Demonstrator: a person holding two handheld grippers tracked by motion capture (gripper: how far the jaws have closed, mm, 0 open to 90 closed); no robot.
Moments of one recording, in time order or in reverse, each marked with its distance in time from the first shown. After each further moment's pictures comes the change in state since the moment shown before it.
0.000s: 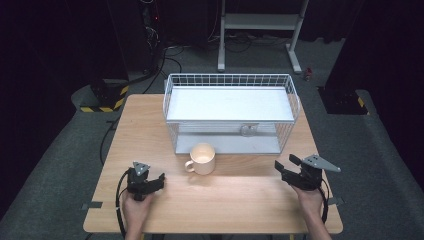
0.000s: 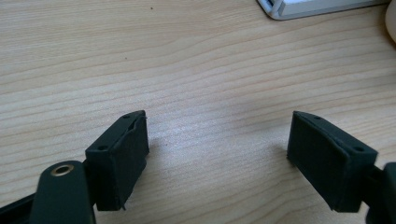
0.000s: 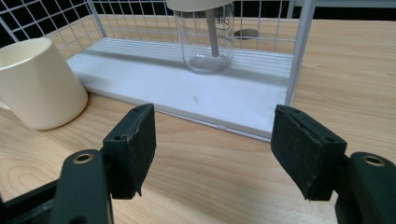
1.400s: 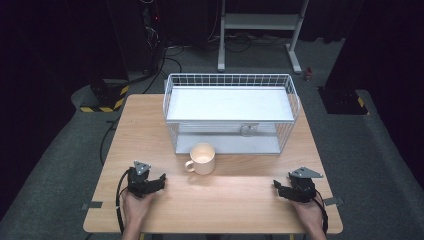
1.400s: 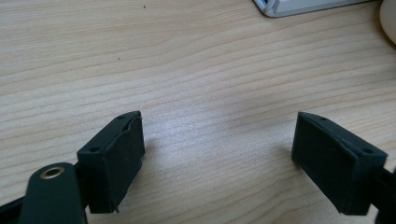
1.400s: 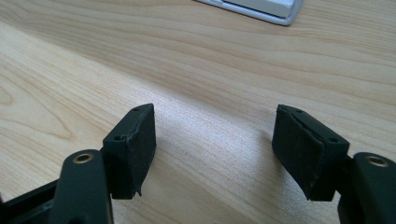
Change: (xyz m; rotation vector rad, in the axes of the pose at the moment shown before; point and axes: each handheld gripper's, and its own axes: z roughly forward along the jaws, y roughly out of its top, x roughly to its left) left arm 0.000 0.002 0.001 0.020 -0.017 0.013; right arm 0.002 -0.046 0.014 0.310 -0.088 -0.106
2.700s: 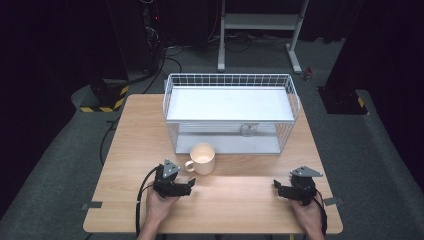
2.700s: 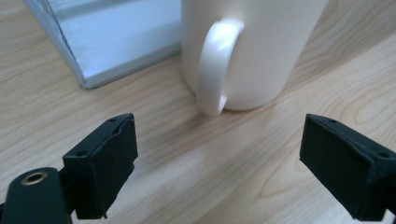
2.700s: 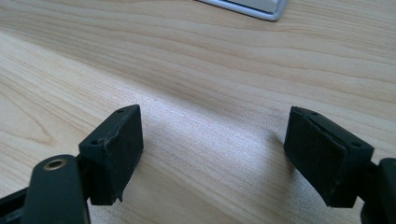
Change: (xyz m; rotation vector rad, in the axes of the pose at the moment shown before) left arm -0.078 0.030 -0.006 -0.086 -0.276 0.182; right arm -0.002 0.001 0.002 0.015 -0.037 0.023
